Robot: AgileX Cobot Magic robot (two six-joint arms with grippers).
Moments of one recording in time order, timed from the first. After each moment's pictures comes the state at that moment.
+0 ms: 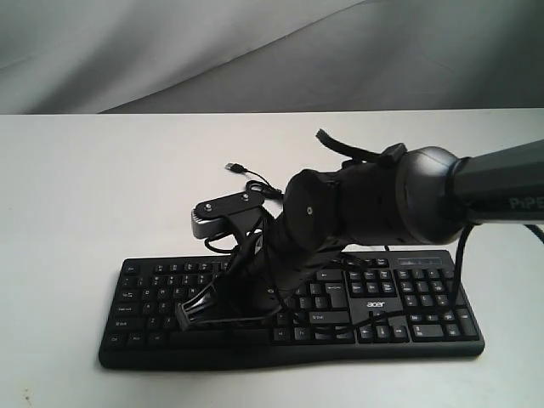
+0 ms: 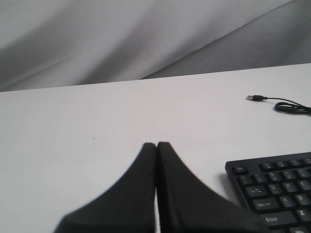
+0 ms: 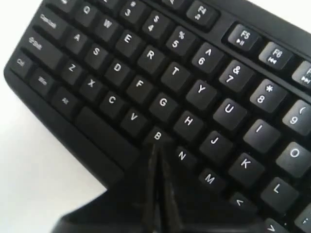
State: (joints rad) left arm 0.15 0.00 0.00 0.07 0.29 -0.12; right arm 0.80 1.94 -1.14 0.49 0.47 -0.19
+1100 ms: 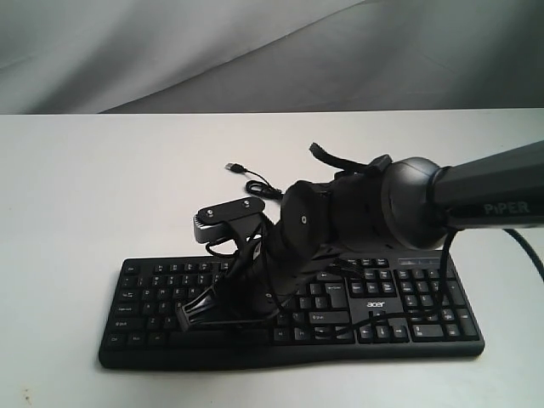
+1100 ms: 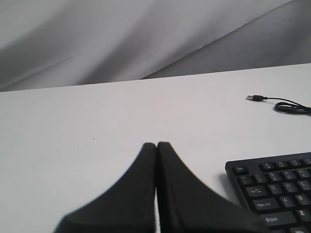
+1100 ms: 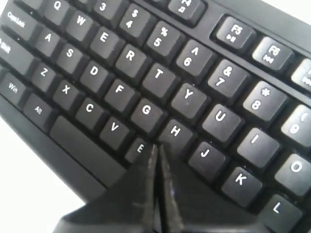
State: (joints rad) left arm 0.15 0.00 0.00 0.07 0.29 -0.12; right arm 0.80 1.99 -1.14 0.50 0.43 -0.19
